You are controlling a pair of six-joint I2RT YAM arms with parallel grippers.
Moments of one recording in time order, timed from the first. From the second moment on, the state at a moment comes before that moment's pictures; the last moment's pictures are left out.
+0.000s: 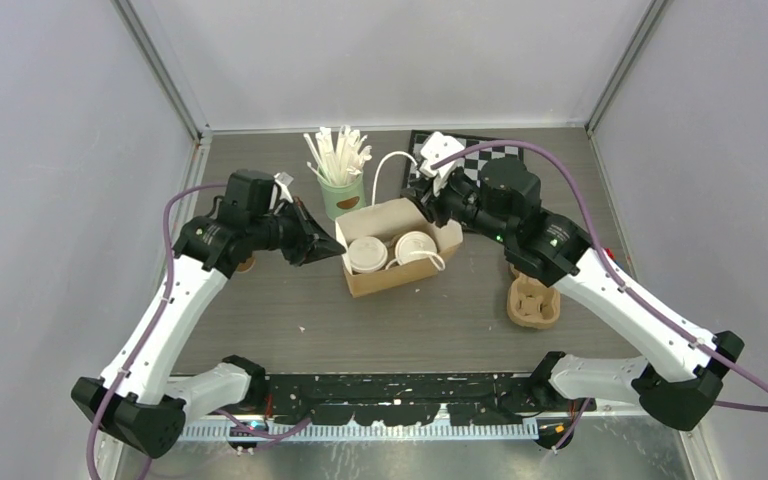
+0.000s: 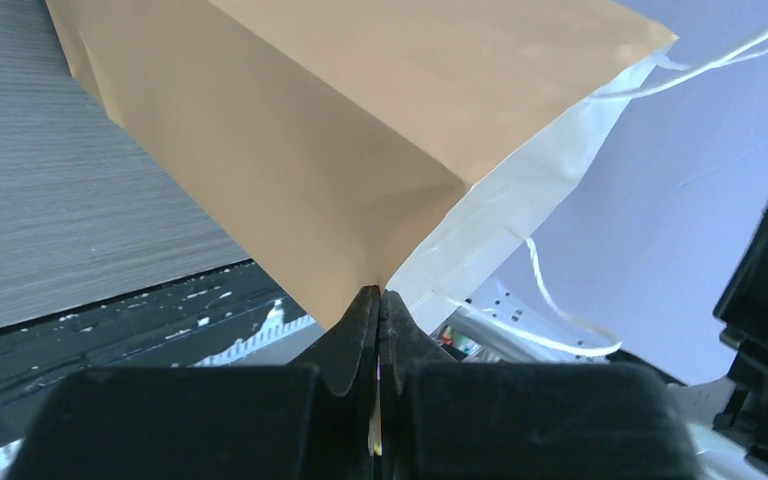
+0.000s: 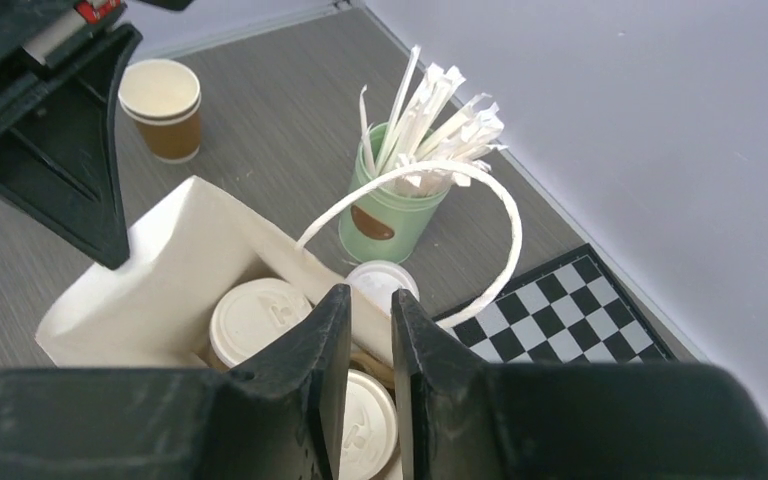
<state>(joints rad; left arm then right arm) -0.40 1.08 1.24 -0.92 0.45 -0.98 0.81 1.17 1.33 -0.32 -0.05 -0.25</state>
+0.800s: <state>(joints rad) -0.37 1.13 1.31 -1.02 0.35 -1.04 0.80 1.11 1.35 -0.35 0.18 -0.10</state>
